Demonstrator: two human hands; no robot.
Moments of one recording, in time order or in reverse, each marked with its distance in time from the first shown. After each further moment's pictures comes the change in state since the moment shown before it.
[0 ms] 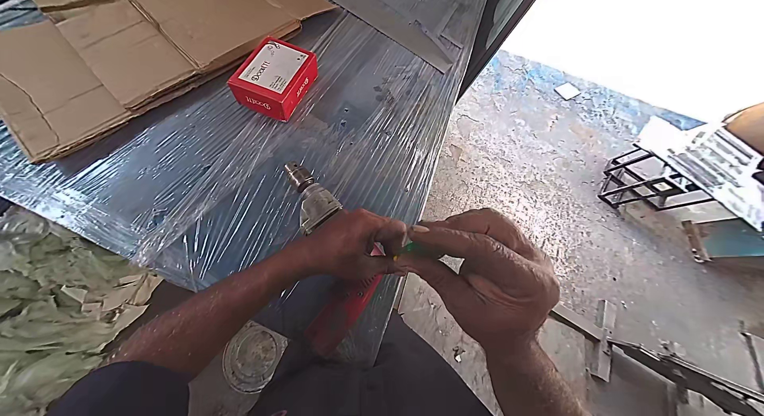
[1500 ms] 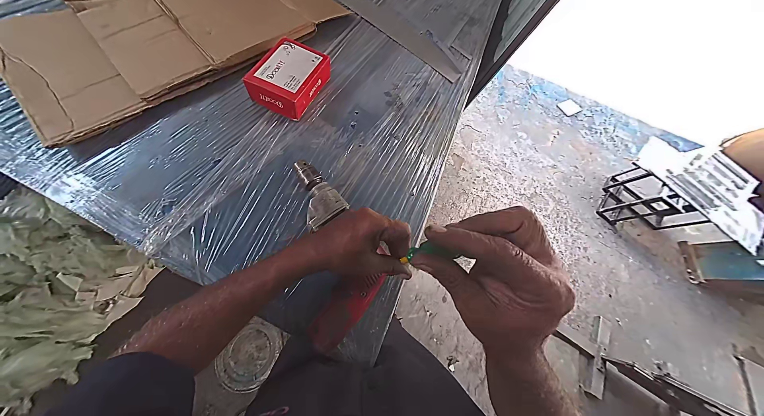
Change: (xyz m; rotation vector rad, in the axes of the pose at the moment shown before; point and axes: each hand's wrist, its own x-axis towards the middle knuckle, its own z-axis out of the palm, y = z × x) left_hand -0.003 -0.001 0.000 -0.104 0.021 -0.002; right_hand 0.002 -0.003 0.001 -0.034 0.037 -0.010
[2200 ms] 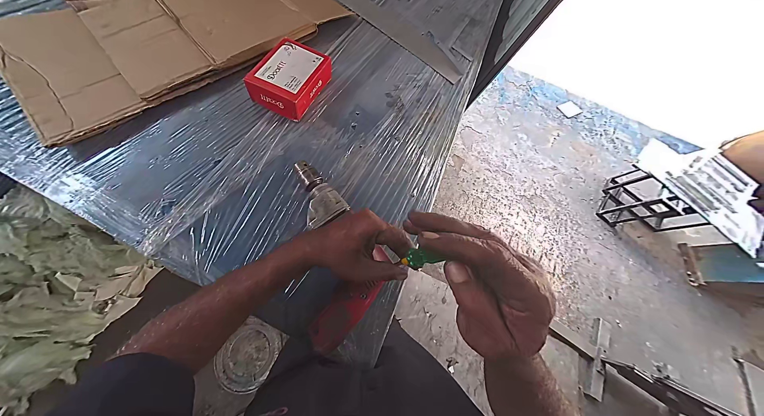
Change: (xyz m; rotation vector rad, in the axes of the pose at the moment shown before) left_hand -0.001 -0.004 -0.005 -0.105 -0.068 0.110; right_hand -0.003 0.003 -0.003 0.131 -0.221 -0.052
